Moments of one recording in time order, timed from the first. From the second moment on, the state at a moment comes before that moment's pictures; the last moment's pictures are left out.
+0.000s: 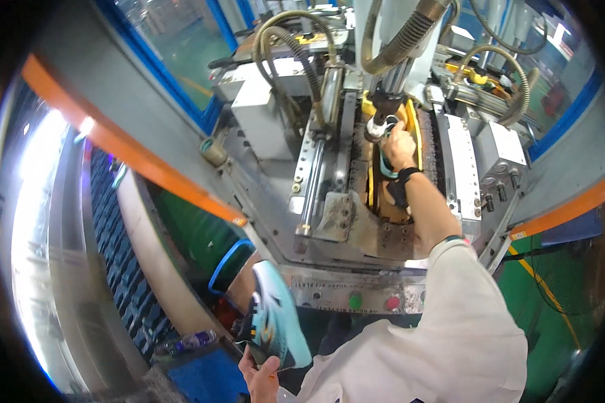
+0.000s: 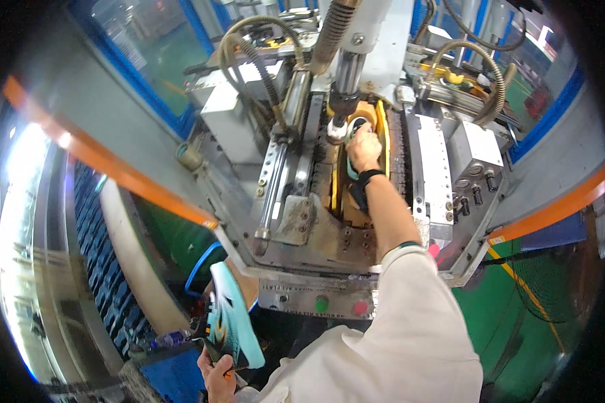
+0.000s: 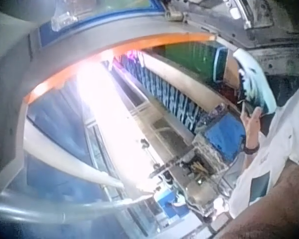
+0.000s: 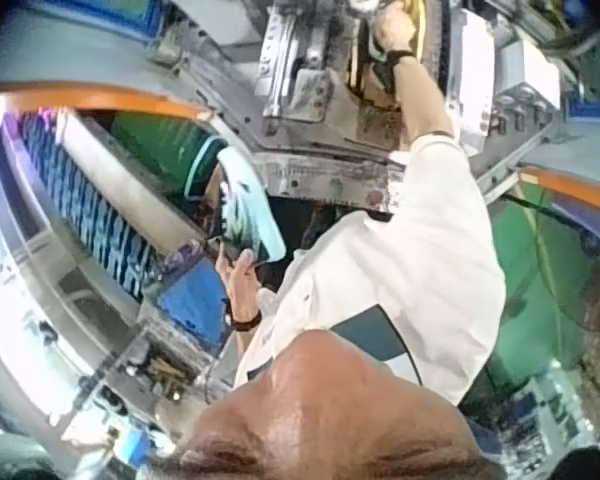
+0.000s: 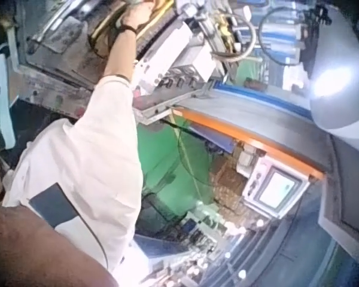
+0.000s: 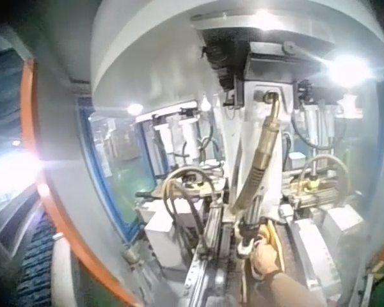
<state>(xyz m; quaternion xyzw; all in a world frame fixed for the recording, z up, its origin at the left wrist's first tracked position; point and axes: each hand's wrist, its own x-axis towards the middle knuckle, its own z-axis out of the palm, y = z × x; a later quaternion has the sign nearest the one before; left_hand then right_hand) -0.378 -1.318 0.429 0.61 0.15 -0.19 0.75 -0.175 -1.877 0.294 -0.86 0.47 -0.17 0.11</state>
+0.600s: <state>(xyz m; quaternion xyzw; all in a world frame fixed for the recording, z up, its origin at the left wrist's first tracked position) -0.585 -1.304 0.397 0.41 0.39 -0.01 0.83 -0.390 -1.582 0.139 -0.92 -0.16 -0.09 0.35</state>
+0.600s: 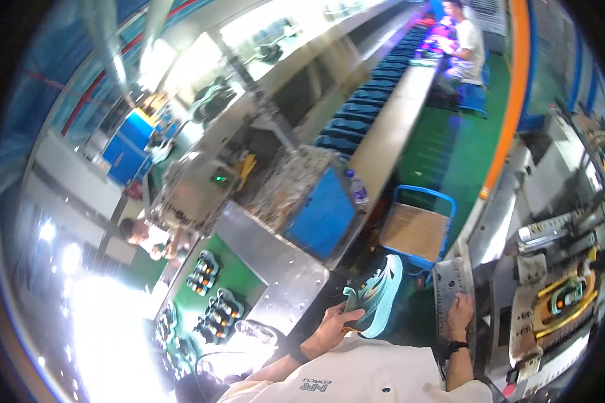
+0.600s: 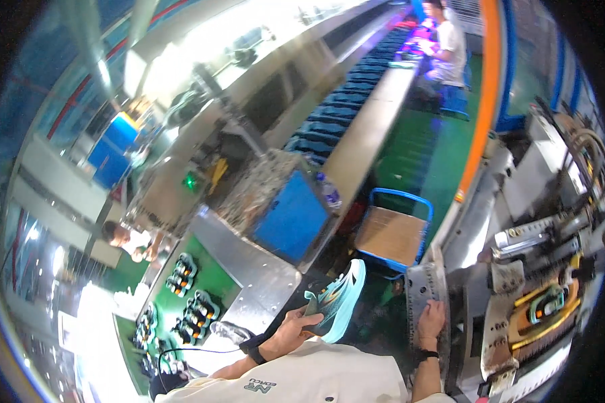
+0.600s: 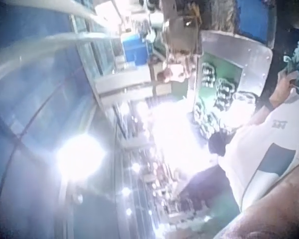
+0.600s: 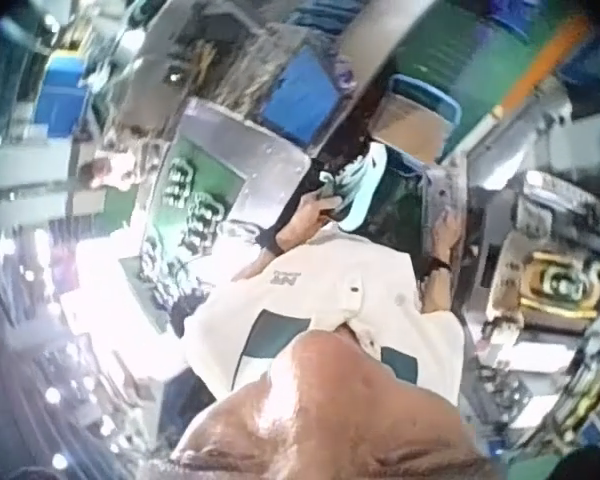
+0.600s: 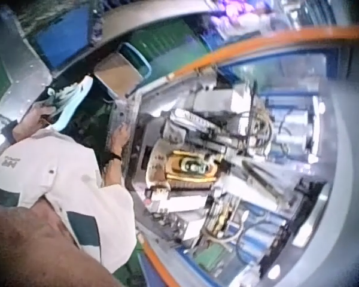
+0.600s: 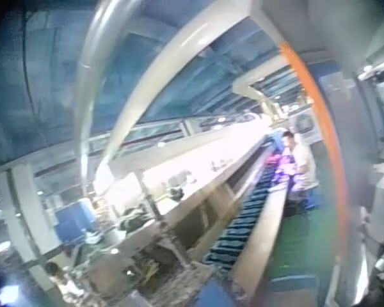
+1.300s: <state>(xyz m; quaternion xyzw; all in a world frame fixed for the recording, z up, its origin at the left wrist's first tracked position) -0.770 -0.947 0.225 0.18 0.57 0.44 0.67 -0.300 -1.132 0.589 -0.66 -0.59 -0.28 0.36</state>
